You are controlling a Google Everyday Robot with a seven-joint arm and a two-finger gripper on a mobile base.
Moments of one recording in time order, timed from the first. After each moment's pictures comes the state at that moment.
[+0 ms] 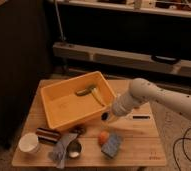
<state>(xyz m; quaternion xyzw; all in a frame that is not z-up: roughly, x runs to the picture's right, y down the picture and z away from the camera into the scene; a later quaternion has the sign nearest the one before) 0.063 0.149 0.770 -0.30 -0.30 0.03 0.90</state>
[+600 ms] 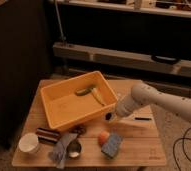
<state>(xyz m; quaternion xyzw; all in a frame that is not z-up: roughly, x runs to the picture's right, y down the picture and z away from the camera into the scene) 0.087 0.159 0.815 -0.31 -0.29 0.05 0.91</state>
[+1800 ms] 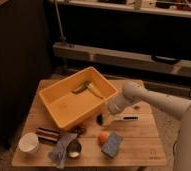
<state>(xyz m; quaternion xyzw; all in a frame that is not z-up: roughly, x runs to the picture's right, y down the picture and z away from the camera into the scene) 0.052 0.152 0.853 -0.30 -0.33 0.01 0.90</state>
